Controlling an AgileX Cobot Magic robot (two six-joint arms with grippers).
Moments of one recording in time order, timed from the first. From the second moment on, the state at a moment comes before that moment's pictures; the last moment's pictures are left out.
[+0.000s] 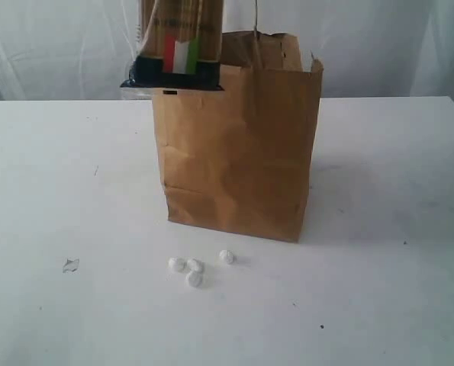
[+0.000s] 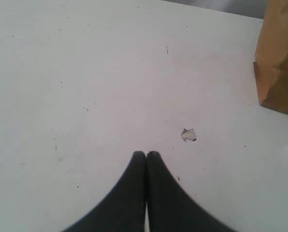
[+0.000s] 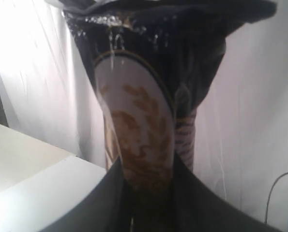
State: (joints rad) left arm 0.01 0.00 0.02 -0.34 0.43 0.13; right arm 0.71 1.29 -1.31 0.09 0.00 0.01
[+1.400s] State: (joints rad) left arm 0.01 0.00 0.02 -0.34 0.43 0.13; right arm 0.58 1.47 -1.31 0.46 -0.20 -0.60
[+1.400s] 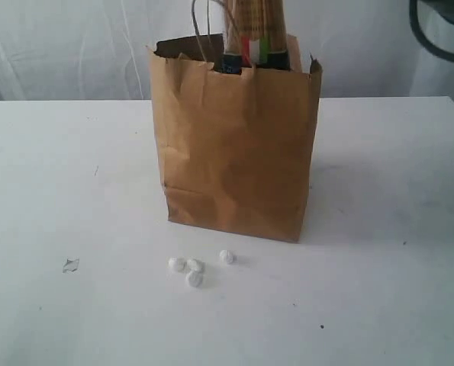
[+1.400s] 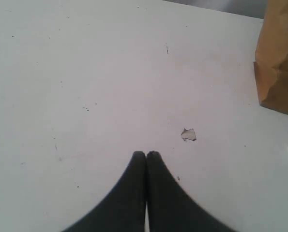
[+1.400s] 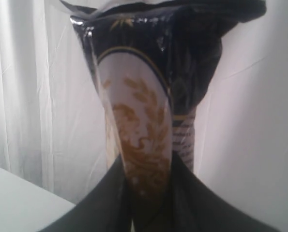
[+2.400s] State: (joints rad) left arm 0.01 0.00 0.02 -0.34 0.43 0.13; right arm 0.51 1.53 -1.28 0.46 0.04 -0.59
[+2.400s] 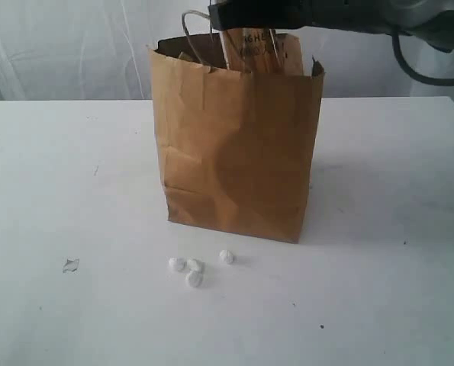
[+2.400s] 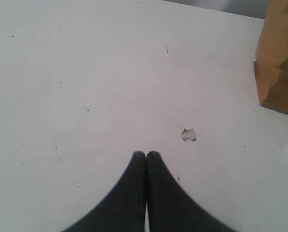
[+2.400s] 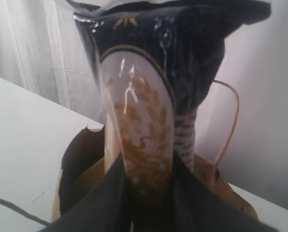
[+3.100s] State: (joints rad) left arm 0.01 0.00 0.02 -0.34 0.43 0.13; right arm 0.49 1.60 -1.28 0.41 0.19 -0.59
